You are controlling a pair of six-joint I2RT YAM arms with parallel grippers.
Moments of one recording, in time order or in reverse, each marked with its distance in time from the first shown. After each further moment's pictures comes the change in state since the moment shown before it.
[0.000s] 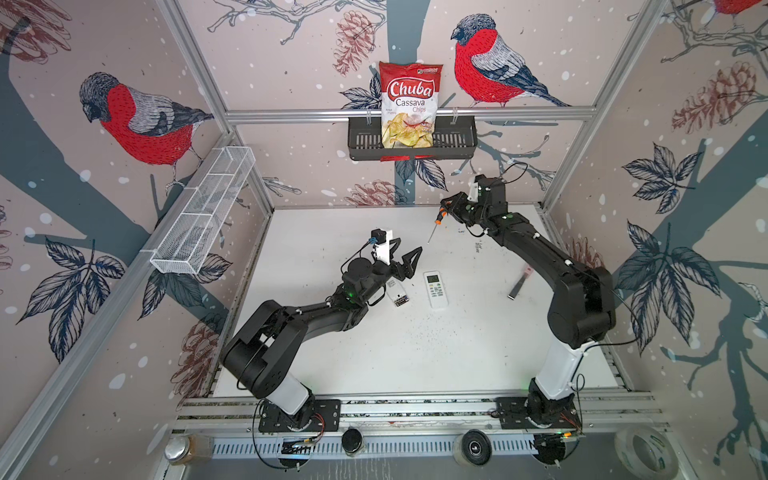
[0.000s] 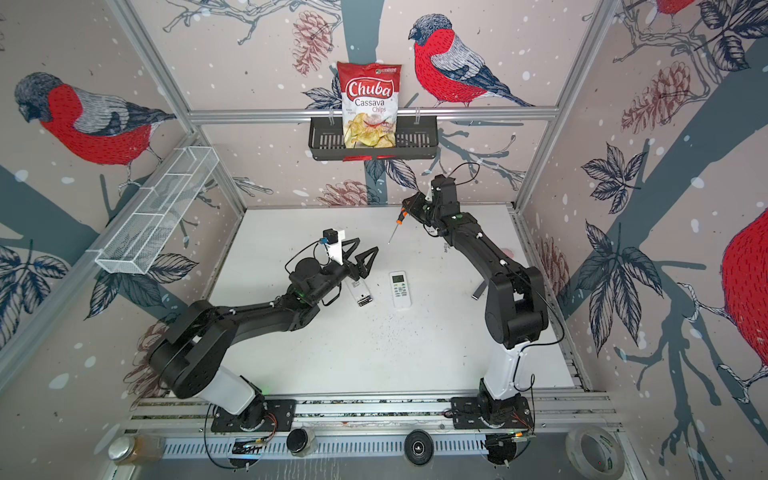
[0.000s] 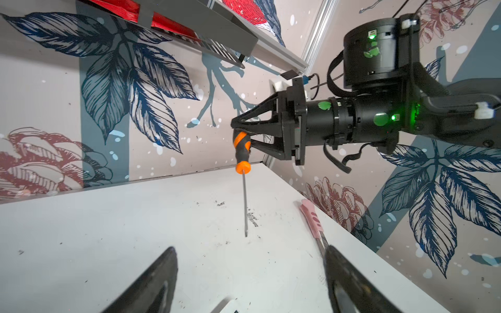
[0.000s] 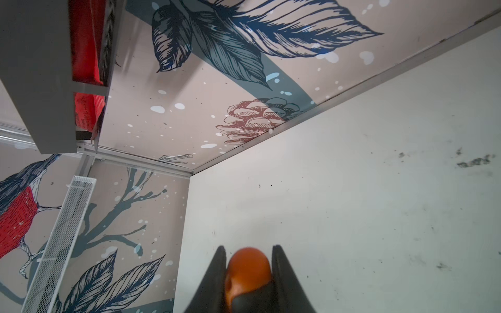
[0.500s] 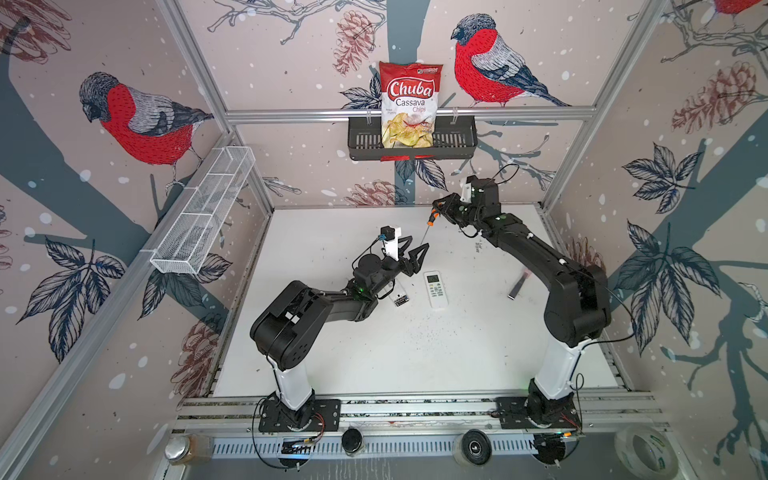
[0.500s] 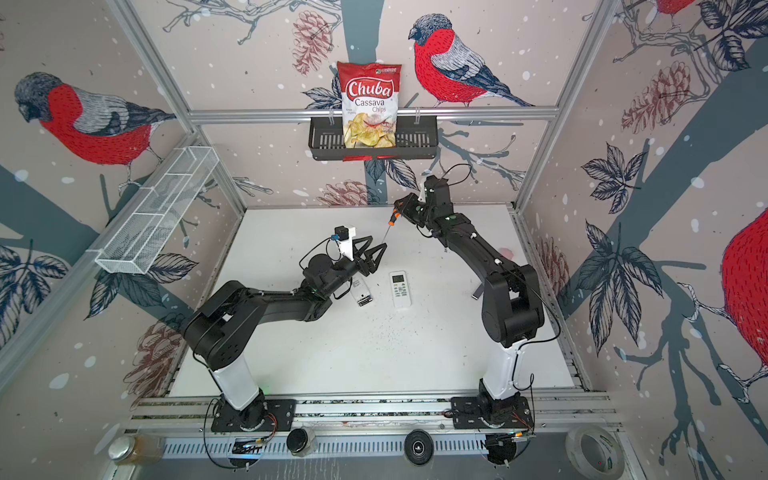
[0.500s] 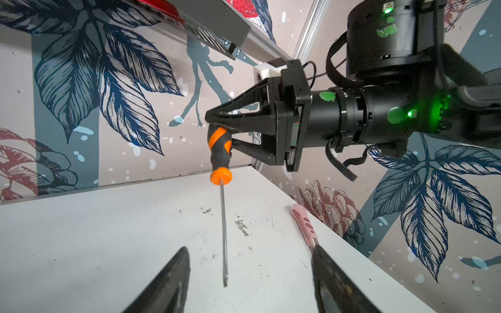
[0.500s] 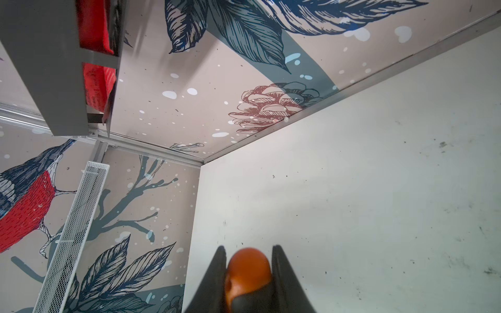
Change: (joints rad) left arm -0.002 0.190 0.091 0.131 0.050 -0.055; right arm 0.046 0.003 -0.008 0.031 -0.026 0.008
